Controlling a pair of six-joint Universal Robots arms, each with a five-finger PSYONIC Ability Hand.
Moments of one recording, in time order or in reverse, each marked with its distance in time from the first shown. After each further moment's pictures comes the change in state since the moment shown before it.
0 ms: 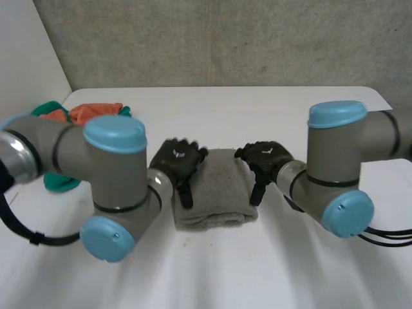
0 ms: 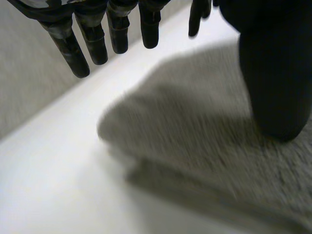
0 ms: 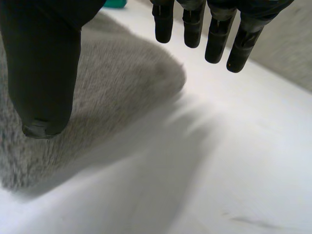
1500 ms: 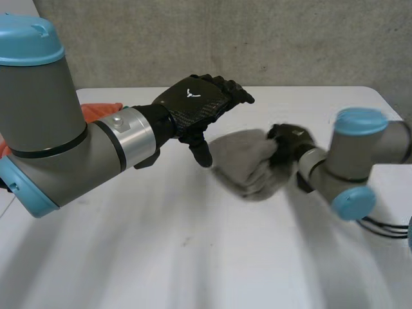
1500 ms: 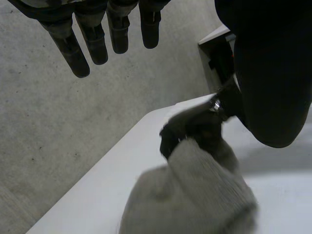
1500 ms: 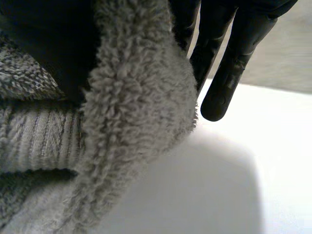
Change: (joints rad) left arm 0.094 0.227 0.102 -0.139 0.495 -0.012; right arm -0.153 0.163 -0.094 -0.243 -0.030 0.348; left_hand 0.000 0.000 0.000 0.000 0.000; right_hand 0.742 0.925 0.891 0.958 0.861
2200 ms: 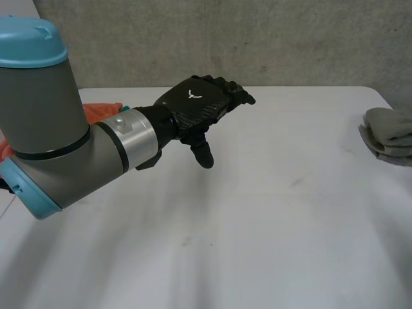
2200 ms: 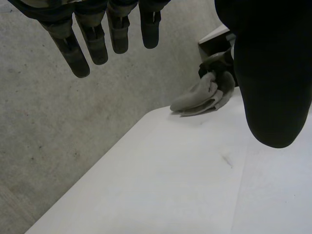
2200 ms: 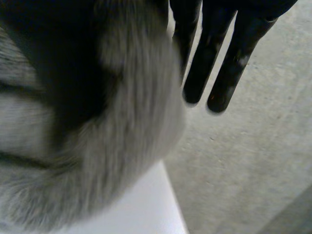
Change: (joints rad) left arm -0.009 -0.003 0.000 0.002 -0.013 0.000; right arm -0.618 0.536 -0.977 0.316 0.027 -0.209; left_hand 0.000 0.000 0.000 0.000 0.000; right_hand -0.234 -0.352 -0.289 -0.358 -0.273
